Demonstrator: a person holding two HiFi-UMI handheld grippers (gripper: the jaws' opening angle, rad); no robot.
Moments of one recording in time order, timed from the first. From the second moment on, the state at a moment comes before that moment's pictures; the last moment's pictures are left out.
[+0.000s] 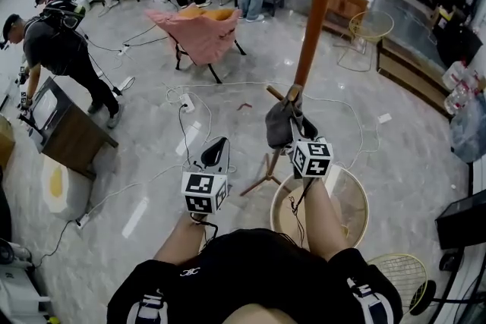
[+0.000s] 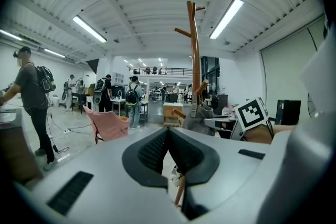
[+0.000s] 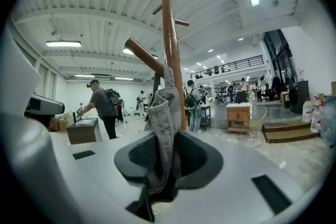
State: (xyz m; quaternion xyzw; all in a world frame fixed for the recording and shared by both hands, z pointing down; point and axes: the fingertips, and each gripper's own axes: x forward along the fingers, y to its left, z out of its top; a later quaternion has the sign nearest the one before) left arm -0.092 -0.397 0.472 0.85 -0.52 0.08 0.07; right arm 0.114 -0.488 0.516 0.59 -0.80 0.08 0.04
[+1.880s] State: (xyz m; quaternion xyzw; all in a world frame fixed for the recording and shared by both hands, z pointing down) left arm -0.048 -0.388 0.482 0.88 -0.46 0.09 0.08; right arm 0.104 -0.377 0.487 0.56 -0.83 0.06 0.03
